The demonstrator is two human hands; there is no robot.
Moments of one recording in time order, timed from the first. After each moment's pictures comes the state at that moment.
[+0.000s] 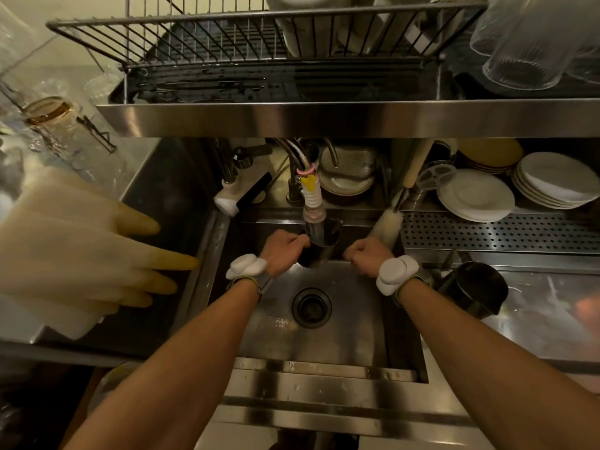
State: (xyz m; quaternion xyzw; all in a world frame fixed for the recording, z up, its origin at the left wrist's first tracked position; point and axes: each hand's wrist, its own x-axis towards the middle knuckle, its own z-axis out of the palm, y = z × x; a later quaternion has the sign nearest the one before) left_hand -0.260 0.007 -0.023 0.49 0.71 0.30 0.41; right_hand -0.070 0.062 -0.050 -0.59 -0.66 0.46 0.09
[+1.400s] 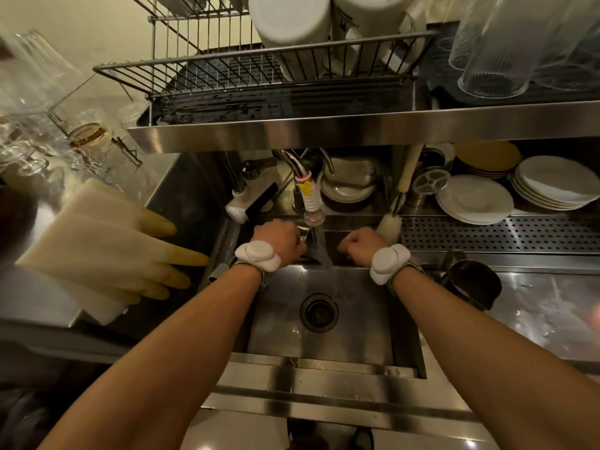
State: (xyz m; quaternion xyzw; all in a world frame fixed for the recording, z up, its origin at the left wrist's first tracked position) left_hand -0.259 0.000 0.034 0.68 0.73 -0.05 0.05; right_hand -0.076 0.055 -0.009 -0.56 -0.69 0.44 0.11
